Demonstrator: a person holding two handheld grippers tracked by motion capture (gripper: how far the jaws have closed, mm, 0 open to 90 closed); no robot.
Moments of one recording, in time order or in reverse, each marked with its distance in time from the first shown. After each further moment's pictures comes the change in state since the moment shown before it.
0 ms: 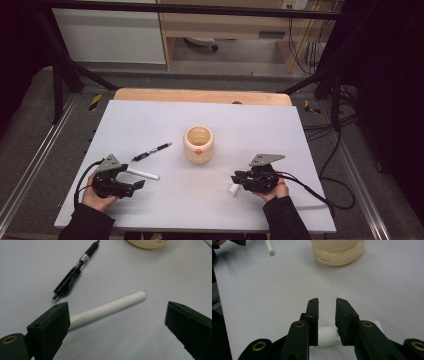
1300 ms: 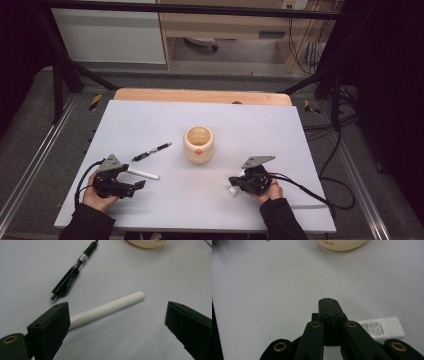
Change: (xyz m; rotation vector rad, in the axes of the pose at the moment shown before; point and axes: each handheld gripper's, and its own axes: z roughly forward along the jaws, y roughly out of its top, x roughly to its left) left arm -0.002 0.001 0.001 0.004 -0.003 0.003; right arm 0.002 -0.005 0.021 0.080 0.009 0.002
